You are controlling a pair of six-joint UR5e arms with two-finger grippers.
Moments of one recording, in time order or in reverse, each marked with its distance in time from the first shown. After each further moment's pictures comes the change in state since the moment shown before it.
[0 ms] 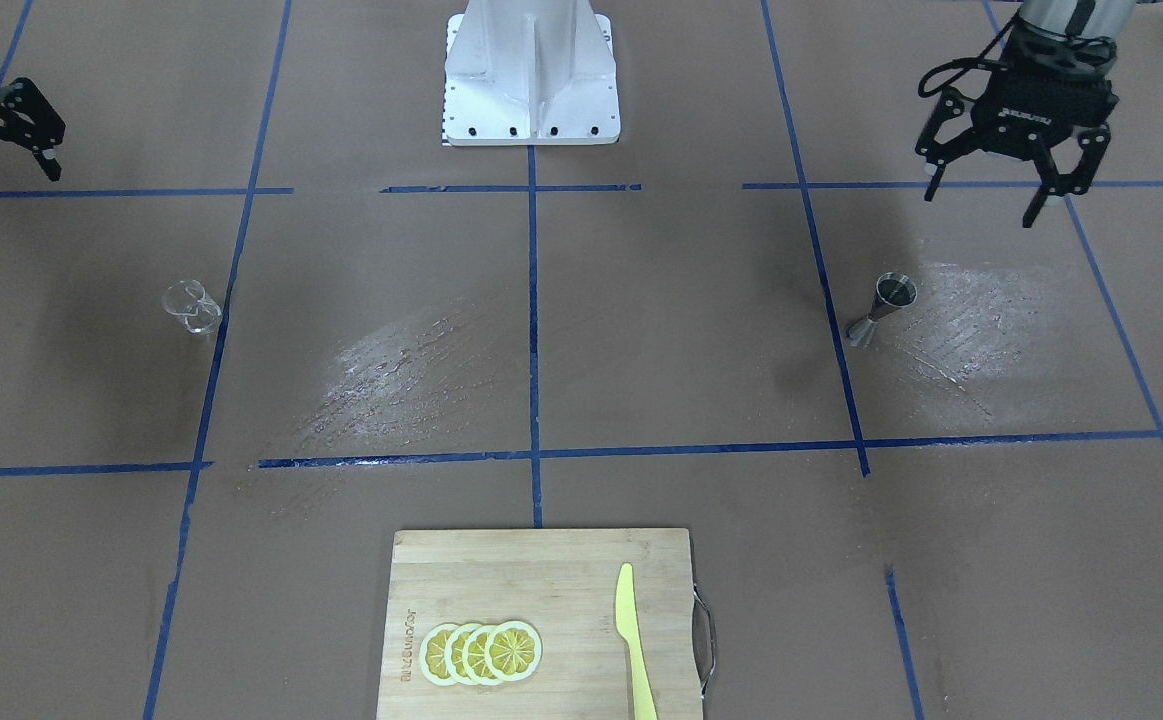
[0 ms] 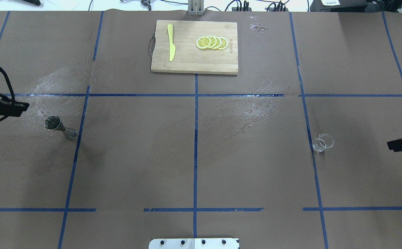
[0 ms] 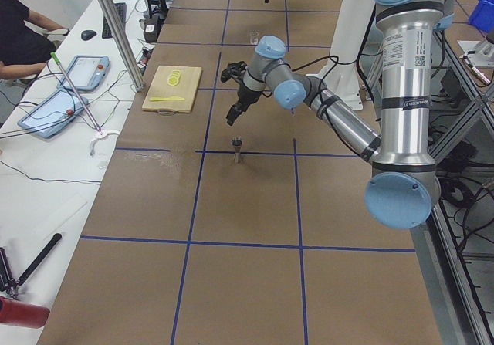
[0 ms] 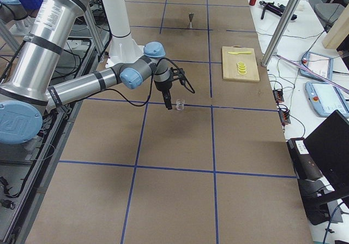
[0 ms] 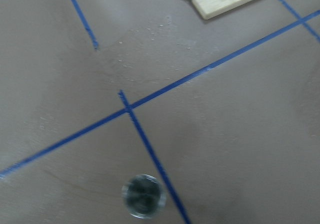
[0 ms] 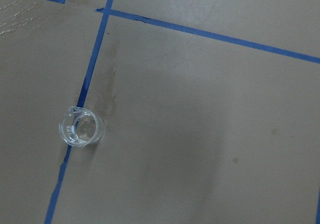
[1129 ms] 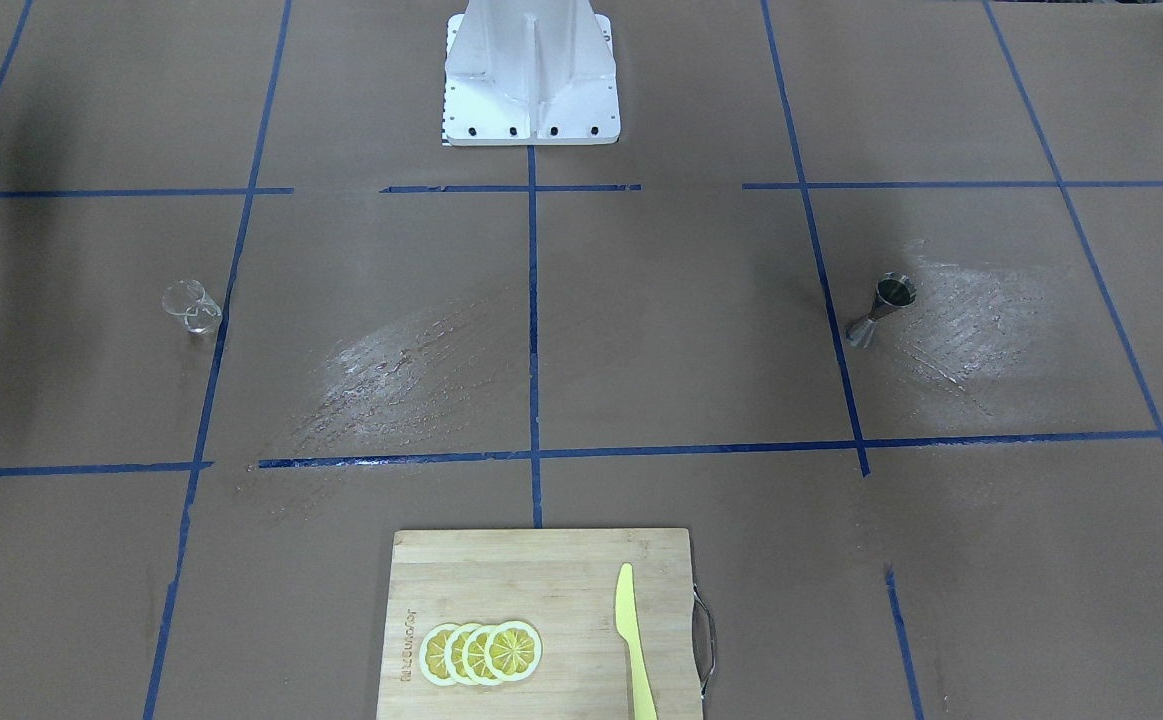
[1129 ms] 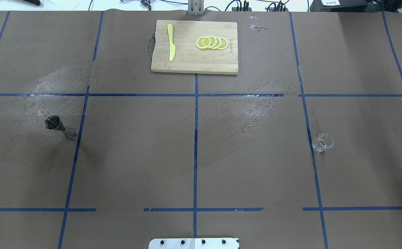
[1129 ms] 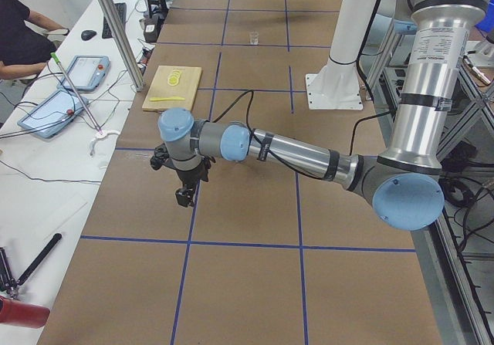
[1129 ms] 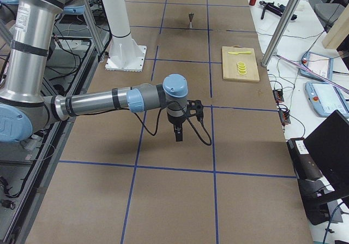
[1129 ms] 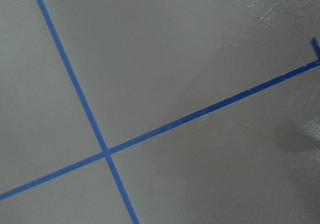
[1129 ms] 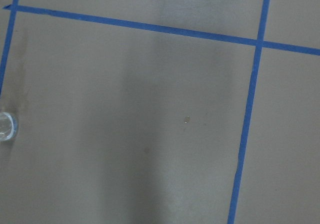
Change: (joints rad) left arm -0.499 -0.120 0.578 0.227 -0.432 0.545; right arm 0.437 0.131 -0.319 -0.180 0.289 -0.446
